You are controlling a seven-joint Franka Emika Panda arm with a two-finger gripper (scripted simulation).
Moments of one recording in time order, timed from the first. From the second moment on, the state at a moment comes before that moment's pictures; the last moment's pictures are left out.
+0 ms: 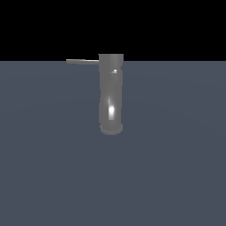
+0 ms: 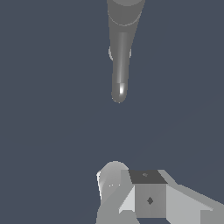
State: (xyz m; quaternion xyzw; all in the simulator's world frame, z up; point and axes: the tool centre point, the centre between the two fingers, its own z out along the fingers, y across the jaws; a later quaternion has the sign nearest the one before) arm -0.257 0.001 0.472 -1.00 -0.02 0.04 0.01
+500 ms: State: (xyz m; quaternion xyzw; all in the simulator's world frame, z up) arm -0.256 -0.018 0.470 -1.00 0.00 0.04 0.02
